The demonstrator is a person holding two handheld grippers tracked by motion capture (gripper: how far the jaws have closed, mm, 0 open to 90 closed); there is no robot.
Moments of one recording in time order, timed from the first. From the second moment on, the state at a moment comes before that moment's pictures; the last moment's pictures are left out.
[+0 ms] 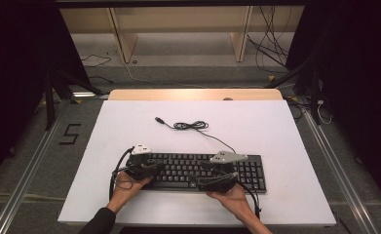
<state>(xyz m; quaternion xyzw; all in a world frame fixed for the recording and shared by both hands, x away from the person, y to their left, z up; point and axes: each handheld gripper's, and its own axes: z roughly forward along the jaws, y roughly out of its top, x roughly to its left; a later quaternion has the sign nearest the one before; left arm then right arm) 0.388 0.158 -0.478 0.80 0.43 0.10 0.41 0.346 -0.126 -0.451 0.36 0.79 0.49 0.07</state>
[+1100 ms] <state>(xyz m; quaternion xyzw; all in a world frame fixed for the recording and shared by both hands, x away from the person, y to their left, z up) 0.350 0.185 -0.462 0.77 0.44 0.09 0.46 0.362 -0.113 -0.460 0.36 0.81 0.45 0.08</state>
